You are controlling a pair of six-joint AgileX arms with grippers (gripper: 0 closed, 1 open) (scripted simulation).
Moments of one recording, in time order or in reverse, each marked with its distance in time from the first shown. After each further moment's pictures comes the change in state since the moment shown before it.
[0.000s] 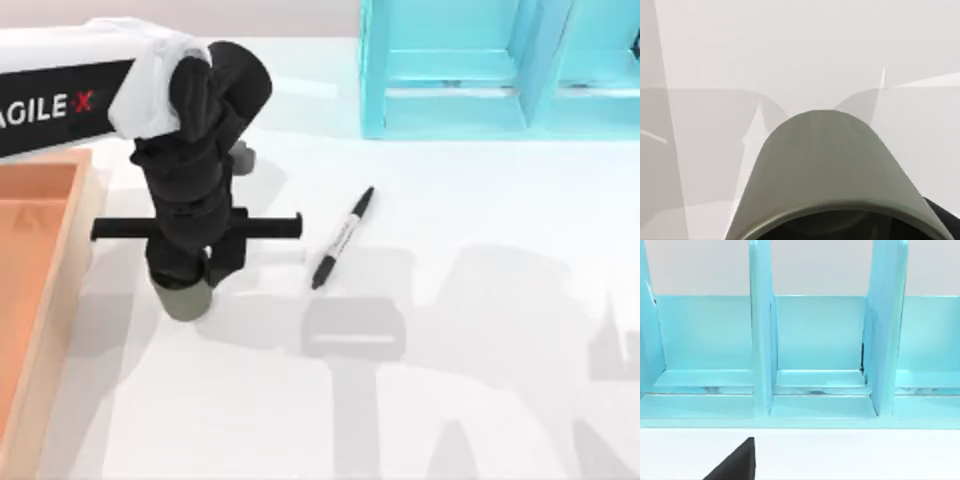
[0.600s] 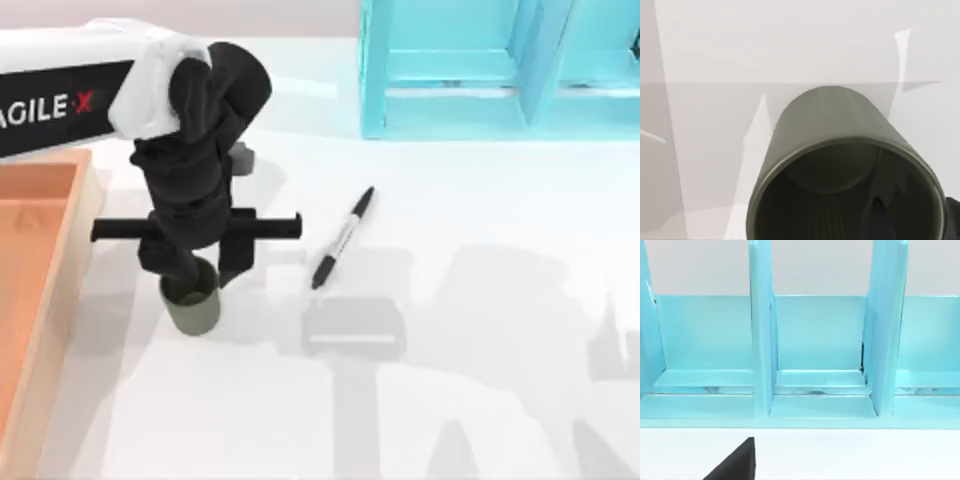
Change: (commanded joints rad) left arm 0.000 0.000 -0.001 0.001 0.000 0.000; right arm 0.000 0.000 0.000 0.000 0.000 0.000
